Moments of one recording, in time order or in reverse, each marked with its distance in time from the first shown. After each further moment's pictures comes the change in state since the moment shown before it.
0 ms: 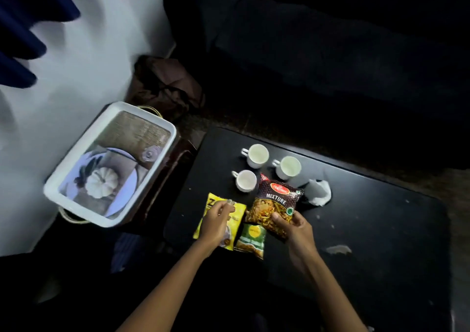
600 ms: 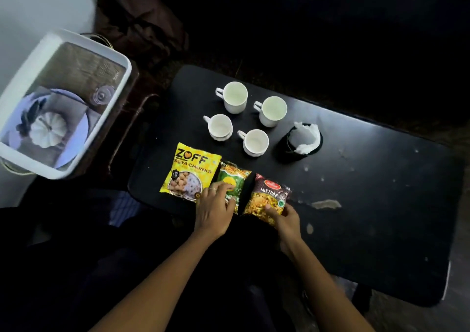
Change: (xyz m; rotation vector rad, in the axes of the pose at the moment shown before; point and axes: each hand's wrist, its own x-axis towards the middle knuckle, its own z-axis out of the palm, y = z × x) left_hand -0.012 -0.101 0.114 0.857 0.033 0.235; right_hand 0.048 0.111 -0.126 -0.221 0.138 0.220
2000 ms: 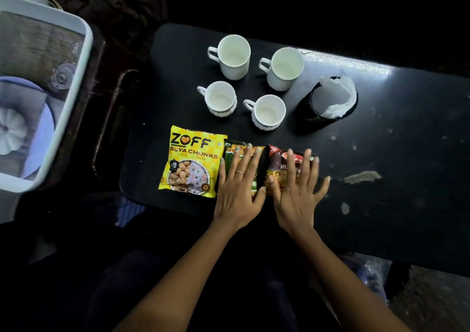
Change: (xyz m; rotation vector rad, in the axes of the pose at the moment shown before) left_hand 0.033 -0.027 0.057 0.209 0.004 0.391; right_hand 0.036 0.041 0.036 -1.109 0.370 -0.616
